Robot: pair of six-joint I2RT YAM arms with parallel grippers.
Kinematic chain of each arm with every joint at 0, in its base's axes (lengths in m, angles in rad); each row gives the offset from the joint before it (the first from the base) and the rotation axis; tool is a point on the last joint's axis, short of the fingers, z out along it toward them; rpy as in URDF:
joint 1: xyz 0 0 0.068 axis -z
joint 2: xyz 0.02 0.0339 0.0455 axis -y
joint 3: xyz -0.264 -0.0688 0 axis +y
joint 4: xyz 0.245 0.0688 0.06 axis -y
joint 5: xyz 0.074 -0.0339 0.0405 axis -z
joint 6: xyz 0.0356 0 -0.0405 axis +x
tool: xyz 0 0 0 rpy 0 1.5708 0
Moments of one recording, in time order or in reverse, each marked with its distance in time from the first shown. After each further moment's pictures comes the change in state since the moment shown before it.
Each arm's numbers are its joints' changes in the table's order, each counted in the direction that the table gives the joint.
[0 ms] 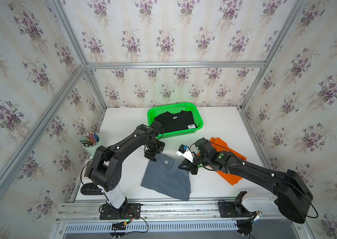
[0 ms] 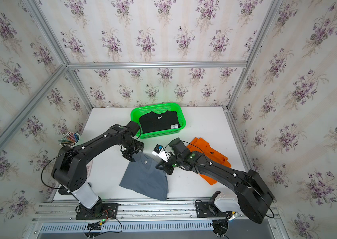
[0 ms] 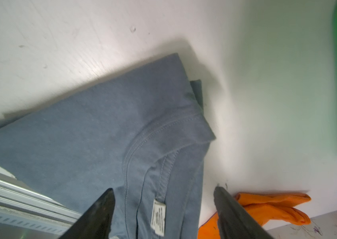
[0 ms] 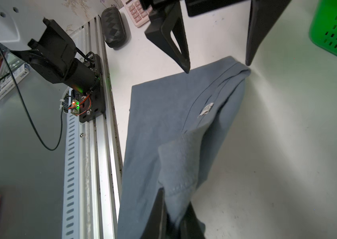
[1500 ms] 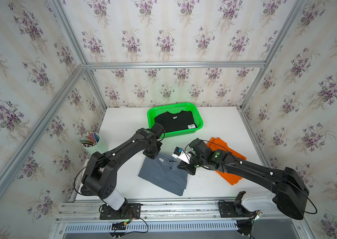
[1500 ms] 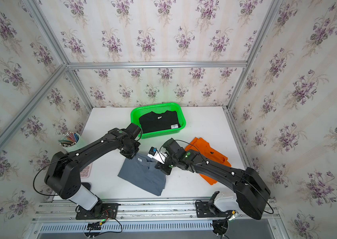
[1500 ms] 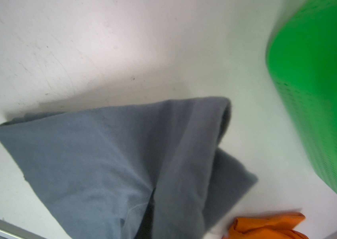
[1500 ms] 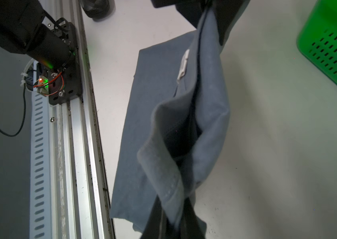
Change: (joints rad) left arm 0.058 0.089 0.063 0.082 -0.244 -0.027; right arm -0.076 -0.041 -0.124 -0.136 0.201 -0.088
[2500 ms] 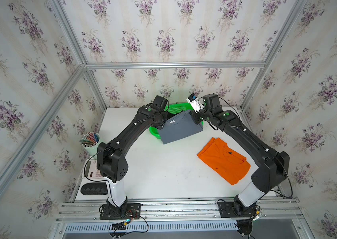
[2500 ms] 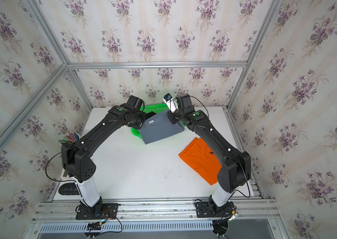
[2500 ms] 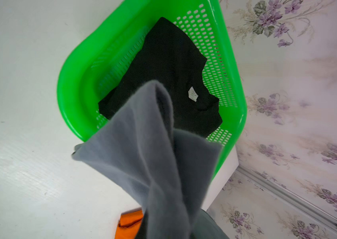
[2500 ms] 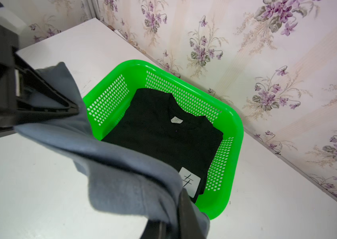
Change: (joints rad) left arm -0.073 -0.291 -0.632 0.045 -0.043 0.016; right arm 0.402 -0.349 -0.739 -0.121 0.263 -0.037
